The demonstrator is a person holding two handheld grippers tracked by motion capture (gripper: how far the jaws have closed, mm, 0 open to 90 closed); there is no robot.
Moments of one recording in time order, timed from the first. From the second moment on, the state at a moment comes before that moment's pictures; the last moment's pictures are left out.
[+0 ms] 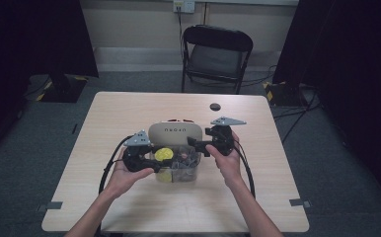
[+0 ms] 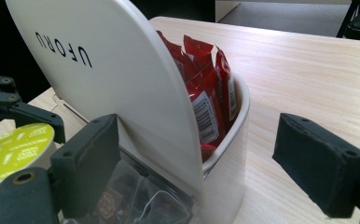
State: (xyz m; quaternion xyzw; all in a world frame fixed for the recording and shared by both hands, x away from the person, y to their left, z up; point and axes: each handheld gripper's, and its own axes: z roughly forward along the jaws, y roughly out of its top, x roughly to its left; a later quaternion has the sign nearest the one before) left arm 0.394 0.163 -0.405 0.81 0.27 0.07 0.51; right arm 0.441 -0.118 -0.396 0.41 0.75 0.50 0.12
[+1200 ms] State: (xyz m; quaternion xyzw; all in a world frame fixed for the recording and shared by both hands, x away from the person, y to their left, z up) left arm 0.391 0.241 -0.361 0.75 0.32 0.11 0.57; right arm 0.441 -0.118 -0.396 0.41 0.75 0.50 0.12
